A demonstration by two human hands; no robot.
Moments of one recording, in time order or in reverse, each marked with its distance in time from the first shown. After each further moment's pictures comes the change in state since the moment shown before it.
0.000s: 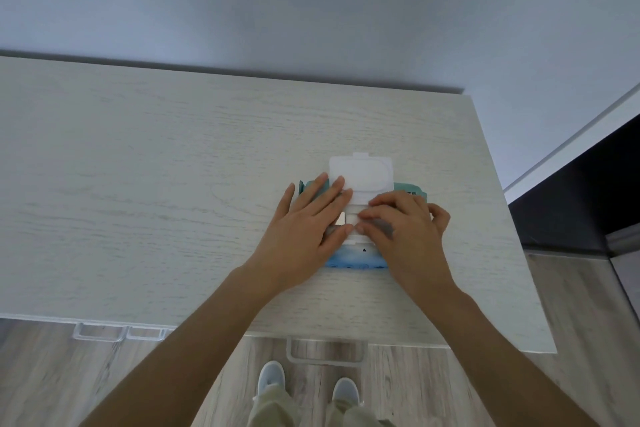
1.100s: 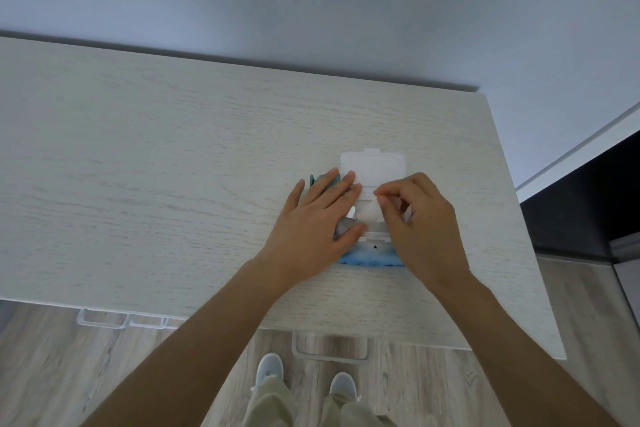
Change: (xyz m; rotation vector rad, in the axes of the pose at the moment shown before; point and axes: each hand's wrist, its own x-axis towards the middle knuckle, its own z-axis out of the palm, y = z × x) left_hand 0.000 0.003 -0.001 -0.044 0.020 -0.028; right_hand 0.014 -0.009 -0.009 0.174 0.051 -0.032
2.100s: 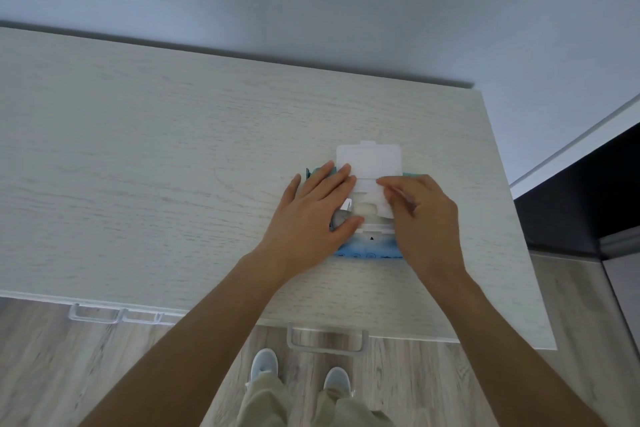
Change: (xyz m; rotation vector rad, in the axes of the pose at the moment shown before) left_hand 0.001 0.000 0.004 -0.075 0.045 -0.022; right_hand -0.003 0.007 0.003 0.057 0.040 0.135
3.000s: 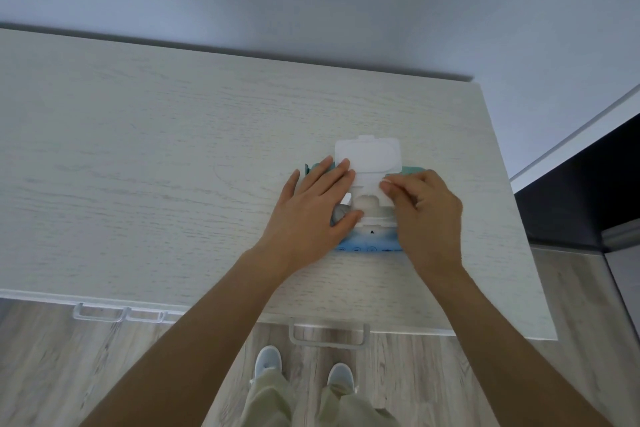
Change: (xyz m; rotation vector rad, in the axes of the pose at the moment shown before) left_hand 0.000 0.001 0.001 0.051 -0.013 -0.010; right_hand -0.003 0.003 0.005 0.046 0.116 0.021
